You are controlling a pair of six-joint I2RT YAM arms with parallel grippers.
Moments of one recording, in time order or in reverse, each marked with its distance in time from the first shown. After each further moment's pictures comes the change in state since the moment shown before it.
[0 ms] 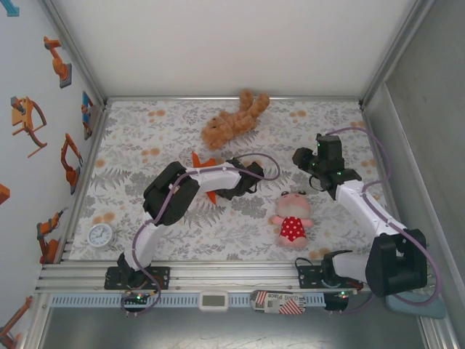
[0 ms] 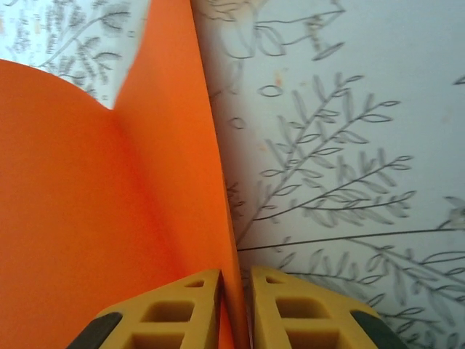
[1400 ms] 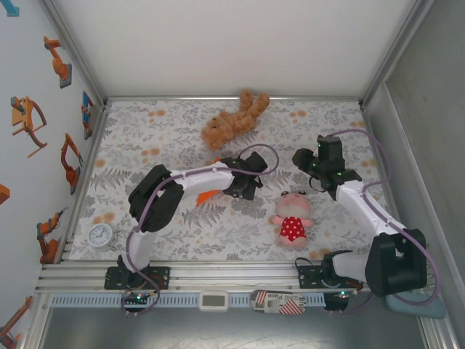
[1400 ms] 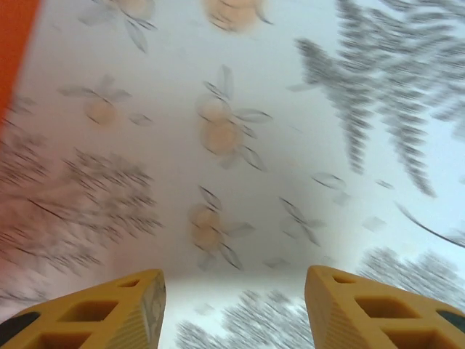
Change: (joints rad) left arm -0.026 -0.192 -0.108 0.320 0.595 -0.144; right arm -0.011 -0.005 -0.011 -0.008 -0.018 0.046
